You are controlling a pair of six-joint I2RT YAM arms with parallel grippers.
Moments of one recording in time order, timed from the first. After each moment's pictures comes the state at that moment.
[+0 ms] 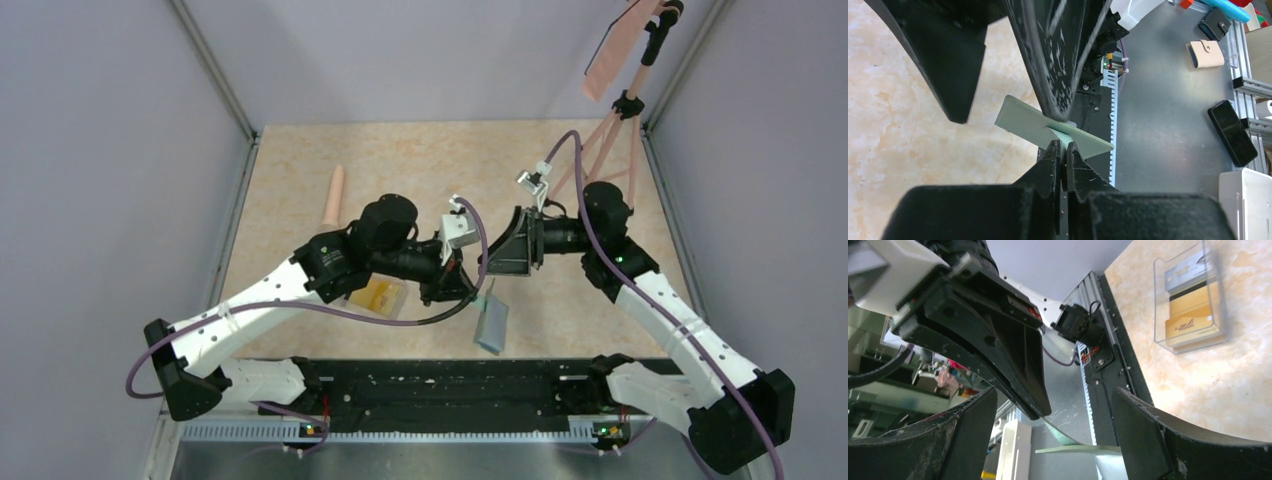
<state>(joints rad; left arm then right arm) -0.97 1.20 1.25 -0.52 0.58 -0.05 0.41 1.00 0.84 0.01 -1.13 0.74</state>
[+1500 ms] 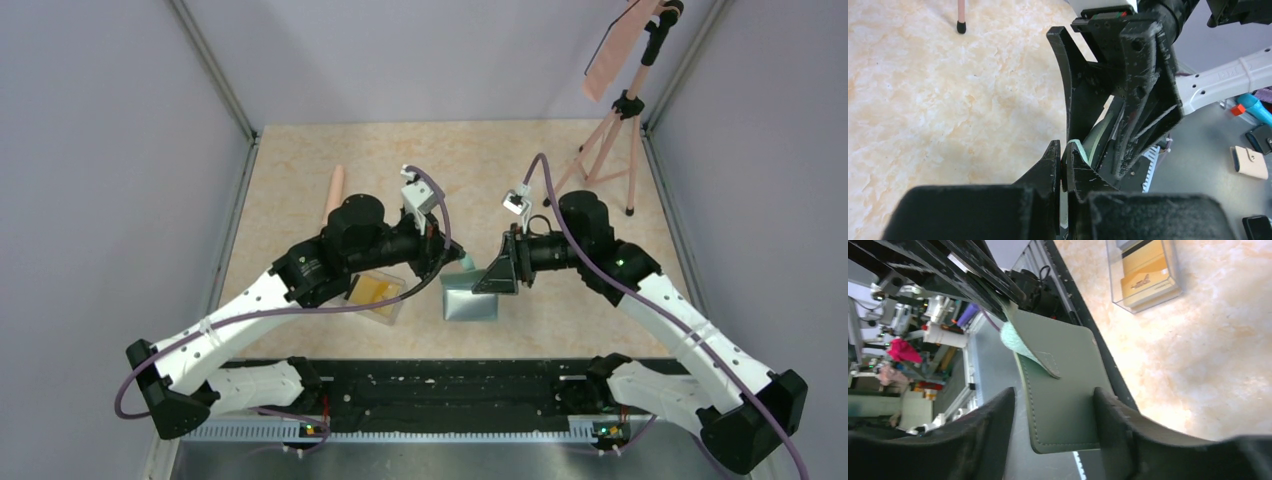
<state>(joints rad) -0.91 1.09 1.15 -0.32 0.26 -0.26 0.55 0.98 0.91 -0.42 -0.89 0.44</state>
